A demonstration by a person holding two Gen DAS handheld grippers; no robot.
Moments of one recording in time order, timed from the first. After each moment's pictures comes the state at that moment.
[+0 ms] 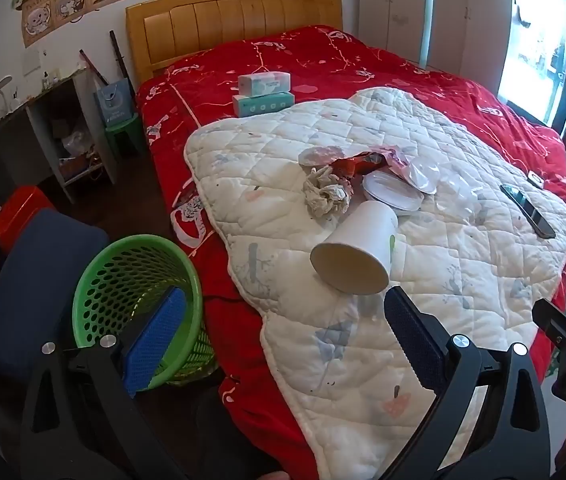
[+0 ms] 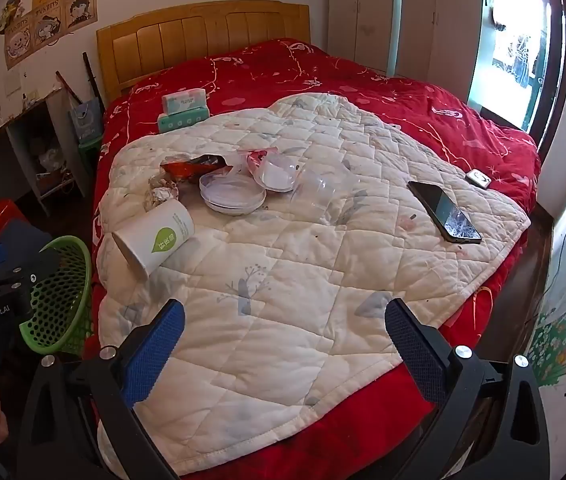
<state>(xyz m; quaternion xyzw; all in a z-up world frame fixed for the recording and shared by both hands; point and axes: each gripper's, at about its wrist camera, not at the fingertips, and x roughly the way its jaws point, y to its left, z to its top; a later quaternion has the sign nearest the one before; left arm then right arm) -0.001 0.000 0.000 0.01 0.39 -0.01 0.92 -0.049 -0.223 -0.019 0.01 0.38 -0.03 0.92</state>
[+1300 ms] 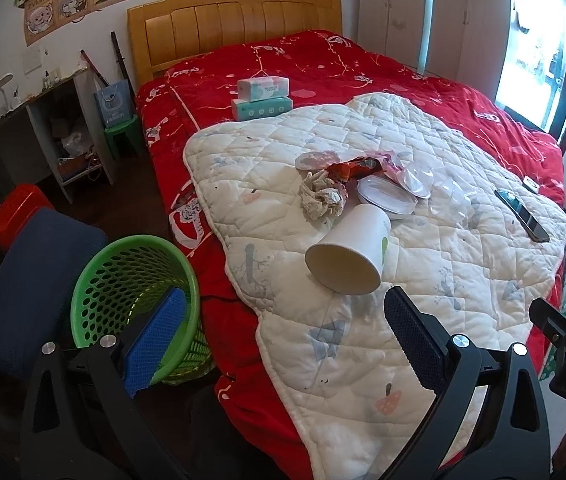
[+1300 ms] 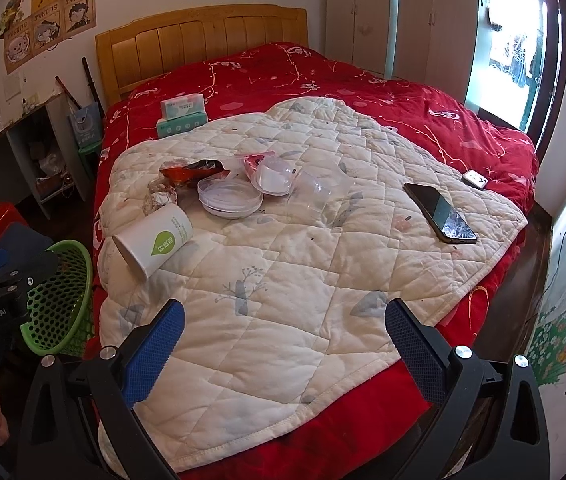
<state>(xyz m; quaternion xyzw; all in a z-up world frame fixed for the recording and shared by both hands) -0.011 -0.002 0.006 0.01 0.38 -0.01 0.92 -0.055 -0.226 -0.013 0.01 0.38 -0.03 0.93</state>
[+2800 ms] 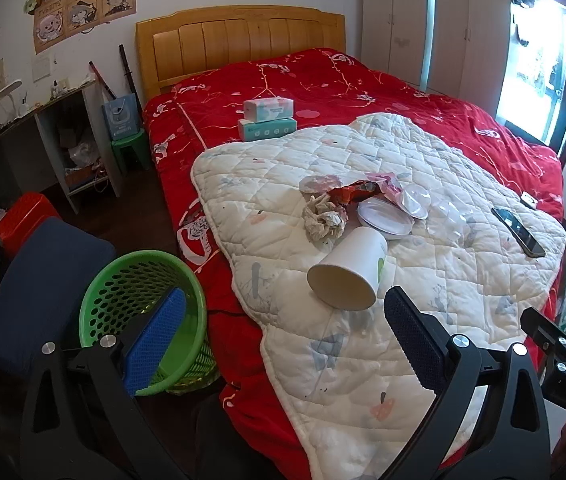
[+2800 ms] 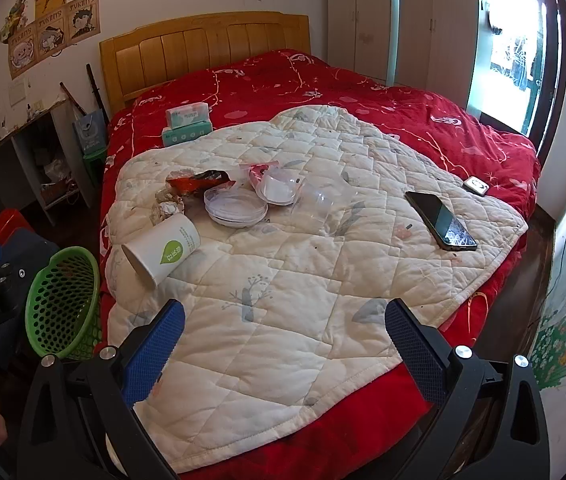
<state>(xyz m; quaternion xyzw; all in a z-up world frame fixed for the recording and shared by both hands) -0.020 0.003 0.027 0.00 0.35 0.00 0.93 -0.060 -0.224 -0.002 0.02 0.36 -0.02 0.93</state>
